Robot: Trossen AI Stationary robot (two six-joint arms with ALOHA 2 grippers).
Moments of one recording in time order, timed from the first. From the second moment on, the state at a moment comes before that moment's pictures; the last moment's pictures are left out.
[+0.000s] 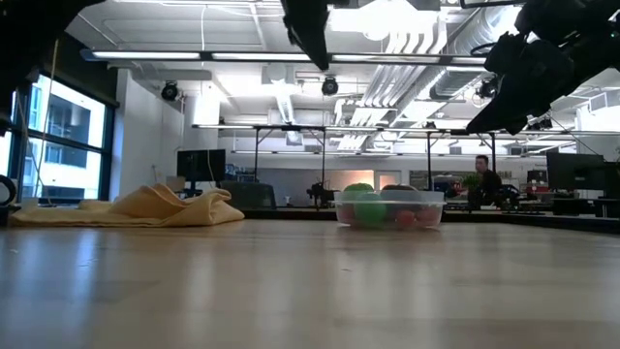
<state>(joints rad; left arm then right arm) 0.32 2.07 2.32 -1.36 -0.17 0.23 -0.38 0.54 0.37 -0.36 -0.17 0.08</state>
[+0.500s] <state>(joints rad) 0.15 2.04 2.19 -1.29 -0.35 0.12 -0.38 0.54 0.37 -0.36 -0.17 0.08</state>
